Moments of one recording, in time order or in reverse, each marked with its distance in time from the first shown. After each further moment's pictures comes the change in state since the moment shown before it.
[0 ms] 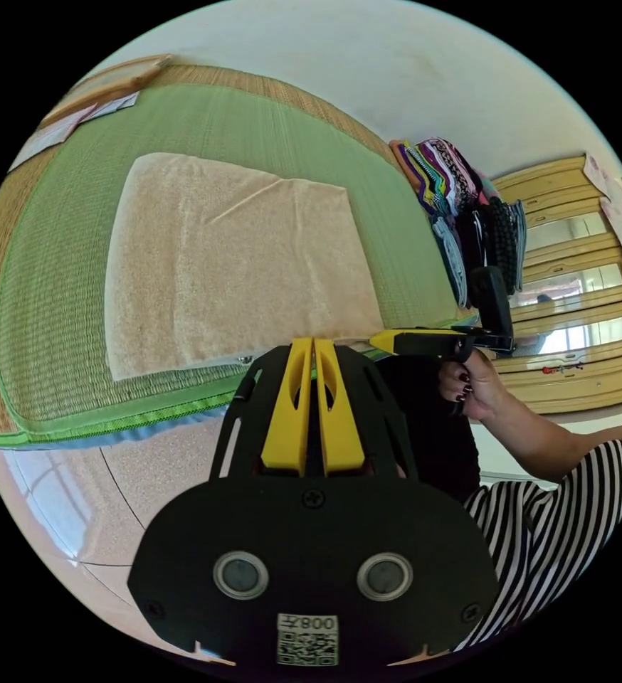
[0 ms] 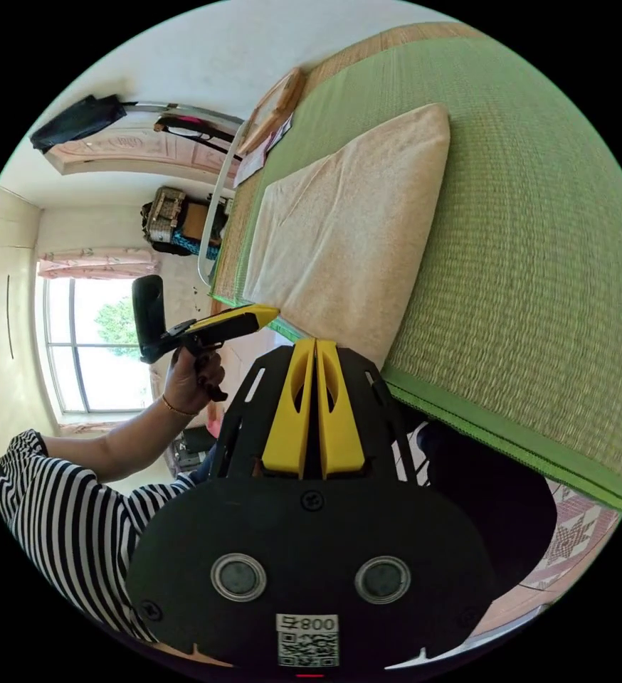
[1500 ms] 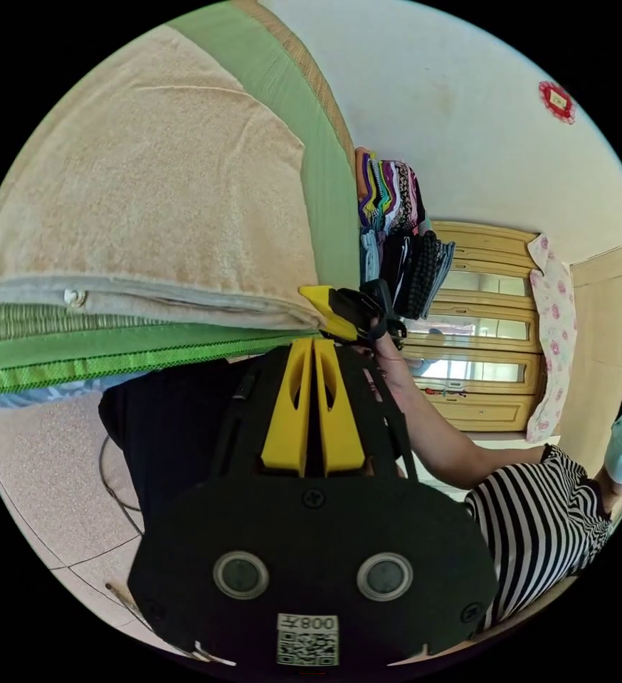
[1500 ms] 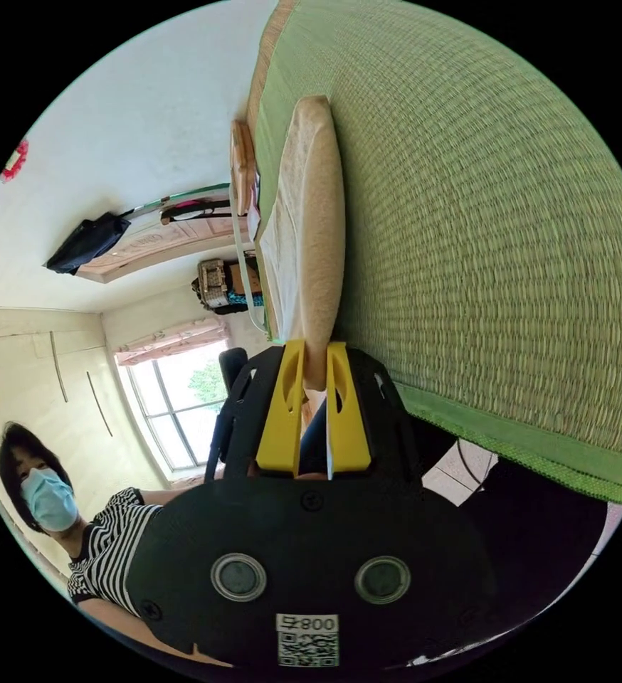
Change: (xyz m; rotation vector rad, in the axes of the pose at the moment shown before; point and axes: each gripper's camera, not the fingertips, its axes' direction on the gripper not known) left arm -0.125 -0.003 0.046 -0.030 0.539 -0.204; right arm 0.059 0.048 -0.082 0.064 -0.416 0.300
